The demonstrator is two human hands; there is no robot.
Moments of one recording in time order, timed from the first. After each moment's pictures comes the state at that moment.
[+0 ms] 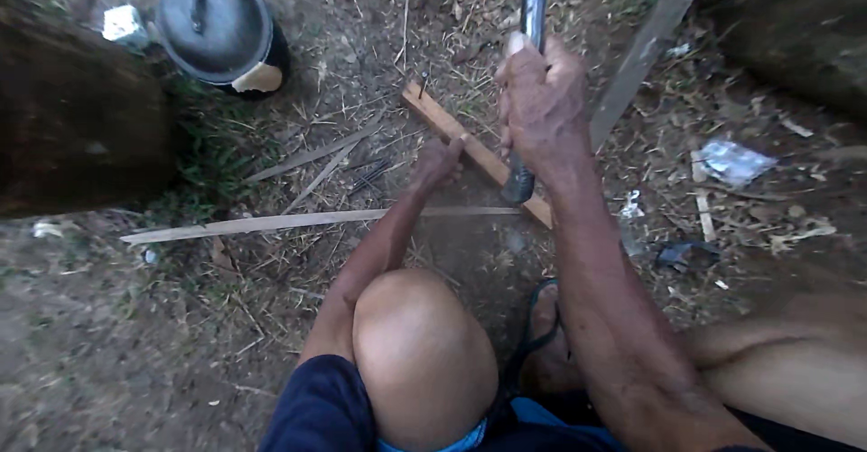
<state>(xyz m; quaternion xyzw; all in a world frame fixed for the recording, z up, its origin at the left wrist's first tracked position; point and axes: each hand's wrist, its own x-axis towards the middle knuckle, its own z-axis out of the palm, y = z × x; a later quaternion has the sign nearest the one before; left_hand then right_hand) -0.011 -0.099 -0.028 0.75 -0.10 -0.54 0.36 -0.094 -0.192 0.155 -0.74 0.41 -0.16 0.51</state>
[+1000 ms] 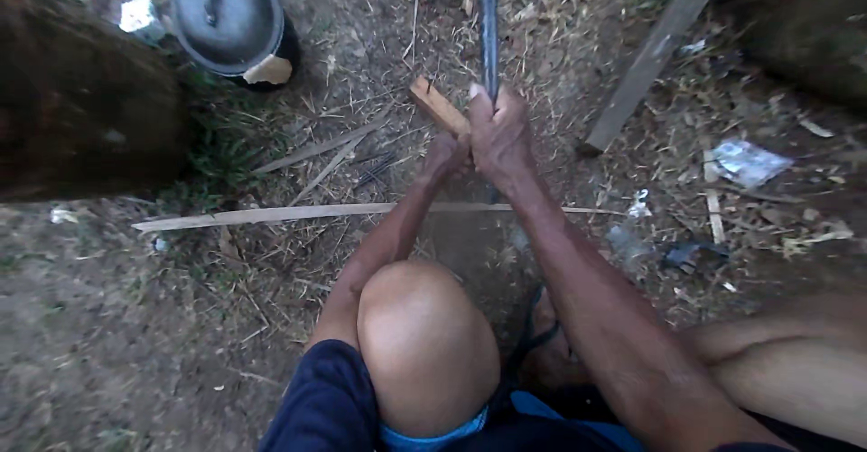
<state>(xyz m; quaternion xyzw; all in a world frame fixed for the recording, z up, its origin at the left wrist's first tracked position) -0.019 -0.100 -0.014 0.78 -0.14 -0.49 0.36 -0.087 -0.166 0.089 -0.79 0.42 -0.09 0.44</state>
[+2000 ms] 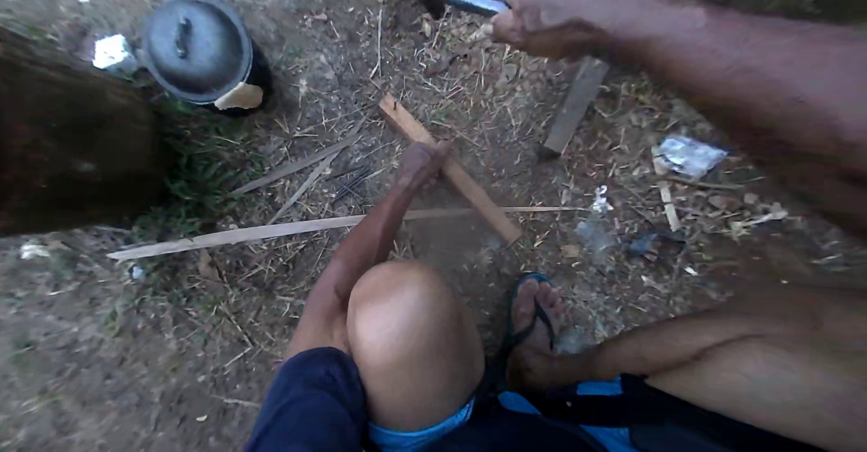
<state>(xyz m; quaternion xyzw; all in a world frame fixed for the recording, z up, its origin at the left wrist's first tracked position) -0.021 -0.120 -0.011 0.82 -0.16 -0.49 0.23 -0.066 -0.329 0.207 -0.92 0.27 0.24 0.14</state>
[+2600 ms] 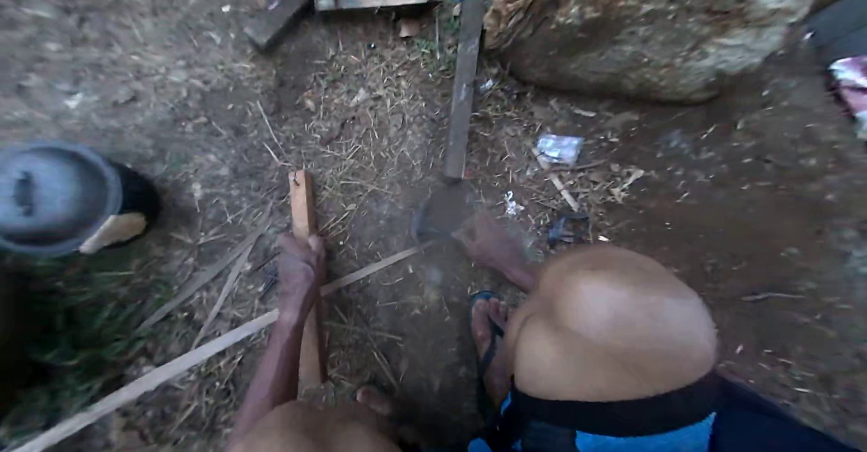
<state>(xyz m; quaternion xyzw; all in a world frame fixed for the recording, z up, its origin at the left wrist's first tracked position) -0.012 -0.047 0.015 0.93 -0.22 -0.28 0.11 -0.356 -0.246 0.014 -0.80 0.51 0.15 0.28</state>
